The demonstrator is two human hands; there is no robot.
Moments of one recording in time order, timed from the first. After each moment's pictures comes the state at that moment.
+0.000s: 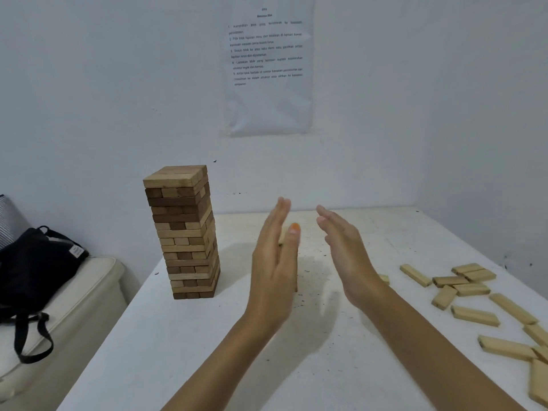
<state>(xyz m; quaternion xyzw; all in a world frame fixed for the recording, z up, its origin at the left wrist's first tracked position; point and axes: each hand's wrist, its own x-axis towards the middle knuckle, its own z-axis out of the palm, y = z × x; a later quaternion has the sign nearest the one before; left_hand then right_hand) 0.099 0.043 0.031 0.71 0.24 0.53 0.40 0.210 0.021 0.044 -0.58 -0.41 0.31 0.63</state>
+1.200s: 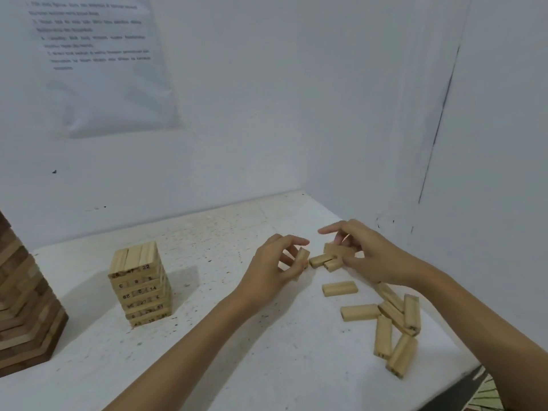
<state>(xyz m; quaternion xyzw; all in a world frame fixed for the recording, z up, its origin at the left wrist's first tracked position) 0.260 0.041 -0.014 0.87 0.13 0.27 0.39 0.428 -0.101 0.001 -0.73 -0.56 0.12 0.37</state>
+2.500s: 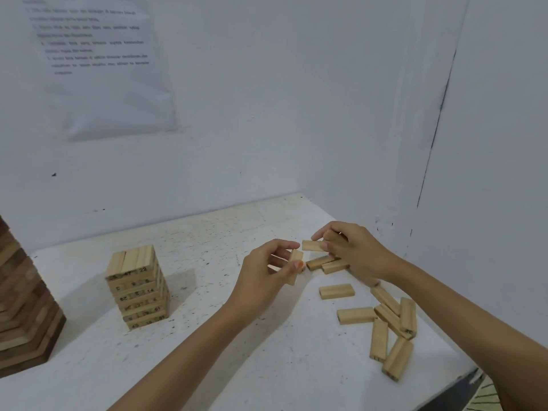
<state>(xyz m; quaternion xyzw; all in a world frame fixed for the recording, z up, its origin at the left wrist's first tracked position) 0.249 0.026 -0.005 0.80 0.19 0.30 0.49 0.426 -0.075 0.002 -0.72 -0.47 0.19 0.47</state>
